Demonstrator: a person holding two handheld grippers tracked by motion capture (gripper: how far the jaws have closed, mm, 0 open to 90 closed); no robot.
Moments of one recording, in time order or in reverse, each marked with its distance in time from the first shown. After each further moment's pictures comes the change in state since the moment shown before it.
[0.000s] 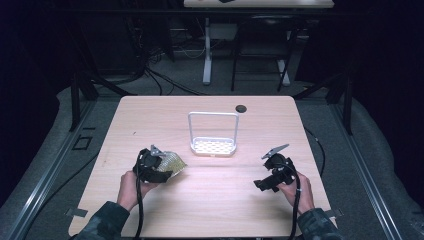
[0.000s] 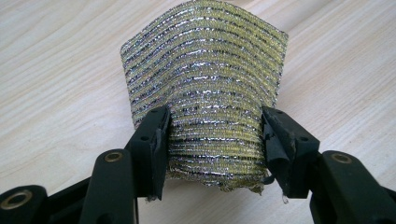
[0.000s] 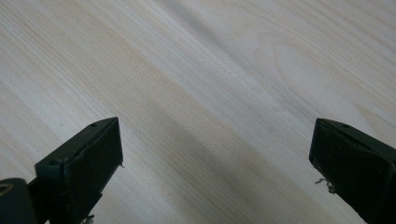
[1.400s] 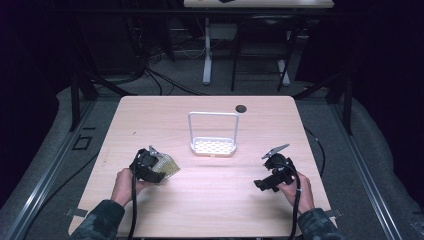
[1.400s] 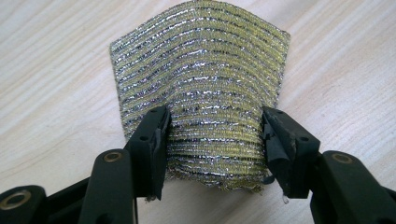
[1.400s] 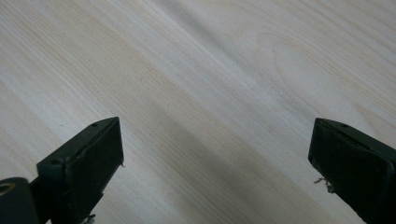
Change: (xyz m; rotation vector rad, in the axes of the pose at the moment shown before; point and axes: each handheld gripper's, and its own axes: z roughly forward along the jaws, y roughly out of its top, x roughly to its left) left arm 0.026 -0.011 0.019 0.106 0.033 0.068; right arm 0.000 0.000 0.000 -0.010 -0.003 0.006
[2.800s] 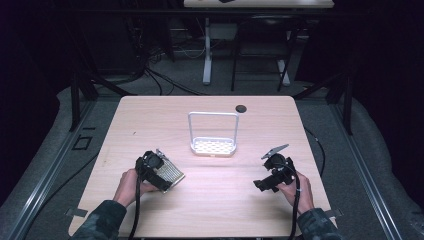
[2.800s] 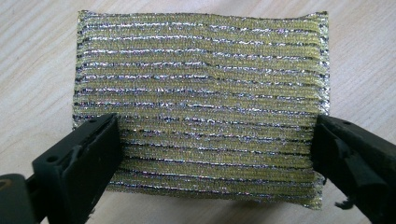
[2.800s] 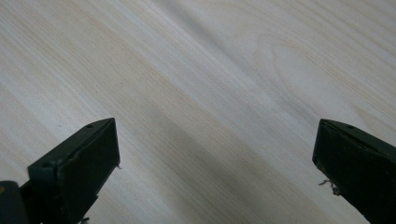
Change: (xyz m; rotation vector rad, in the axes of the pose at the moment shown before) left arm -0.009 0.005 0.013 0.097 -0.087 0.038; right arm 0.000 0.000 0.001 0.002 -0.012 -0.017
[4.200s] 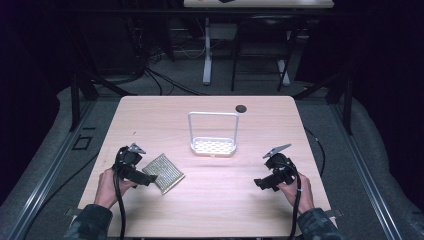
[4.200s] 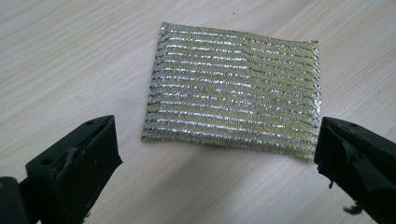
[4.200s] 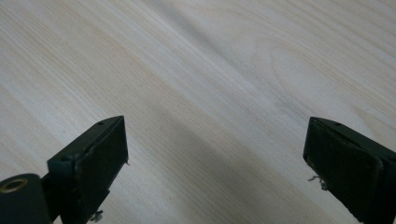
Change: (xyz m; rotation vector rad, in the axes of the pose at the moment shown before) left arm 0.031 -0.026 -0.046 -0.146 -0.038 -0.088; right arm -0.002 -0.001 -0.002 -0.018 0.021 0.031
